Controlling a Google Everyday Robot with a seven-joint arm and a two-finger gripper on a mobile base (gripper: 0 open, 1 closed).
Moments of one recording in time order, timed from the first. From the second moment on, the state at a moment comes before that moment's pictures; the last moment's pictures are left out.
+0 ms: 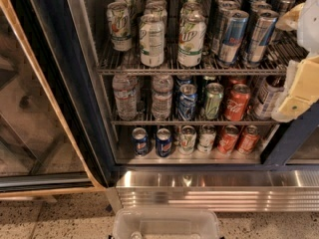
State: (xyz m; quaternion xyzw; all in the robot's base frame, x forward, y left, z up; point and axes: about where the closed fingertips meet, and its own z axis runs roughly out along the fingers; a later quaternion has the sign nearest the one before) arm 0.437 -0.207 1.007 -0.60 0.77 -0.07 0.20
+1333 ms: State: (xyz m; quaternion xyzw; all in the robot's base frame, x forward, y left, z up) arm 0.449 -0.201 0.973 -0.52 0.79 0.02 0.34
